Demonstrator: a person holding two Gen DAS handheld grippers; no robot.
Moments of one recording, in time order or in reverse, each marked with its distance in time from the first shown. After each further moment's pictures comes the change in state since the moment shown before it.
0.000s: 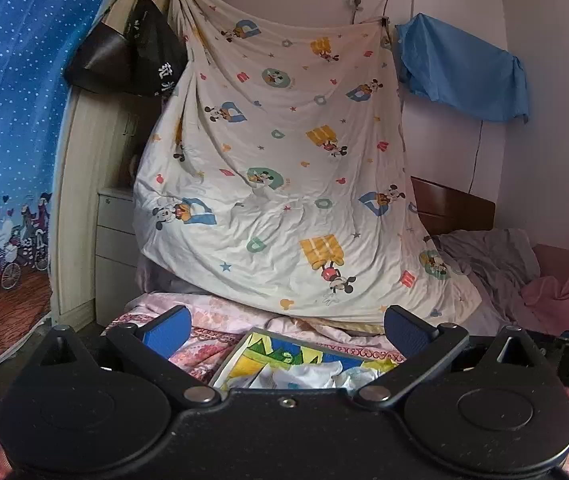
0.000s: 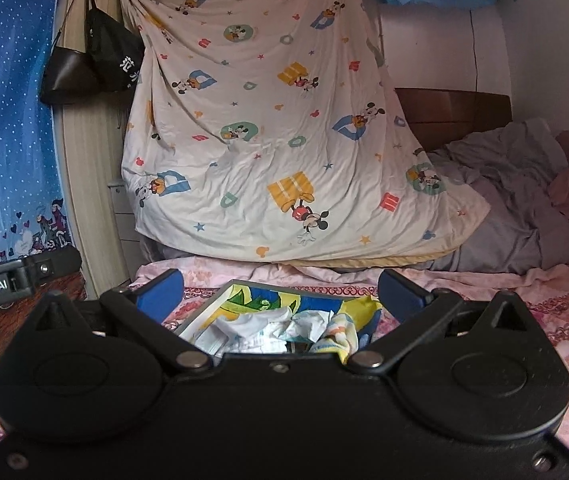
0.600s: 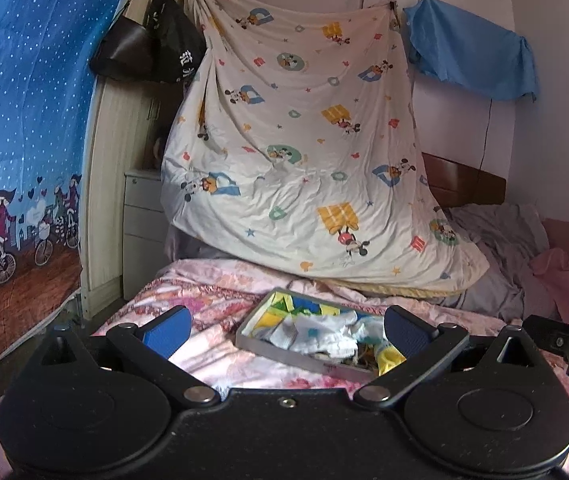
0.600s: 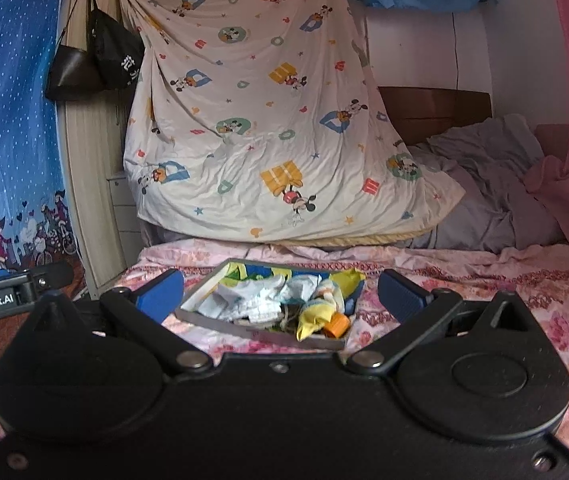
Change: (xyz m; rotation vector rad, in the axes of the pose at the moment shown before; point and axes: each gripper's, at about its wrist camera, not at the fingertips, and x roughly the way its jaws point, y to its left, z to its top) left arm -0.071 0.003 -0.043 0.019 0.063 0.057; right arm -0.095 -0.003 -0.058 -0.009 0.008 -0.039
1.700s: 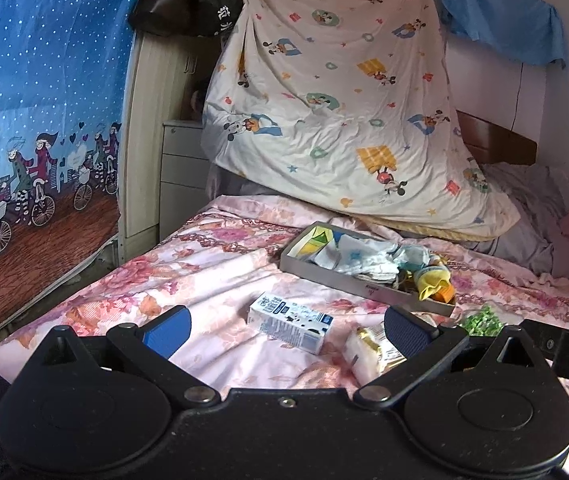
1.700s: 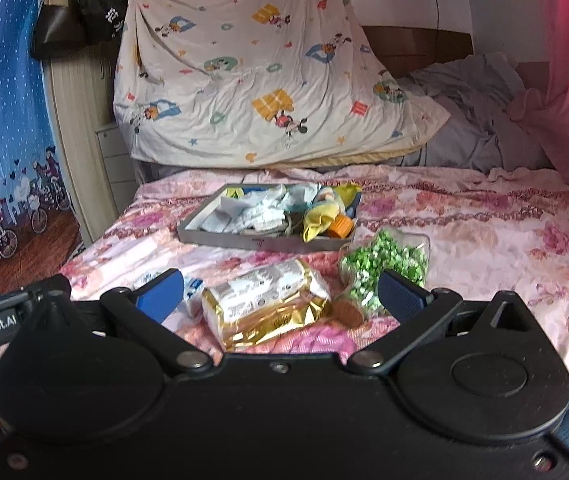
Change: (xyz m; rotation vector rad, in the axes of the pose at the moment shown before) left arm -0.027 0.028 -0.077 -0.019 0.116 0.106; right arm -0.023 0.041 -0.119 0.058 0.176 -0.036
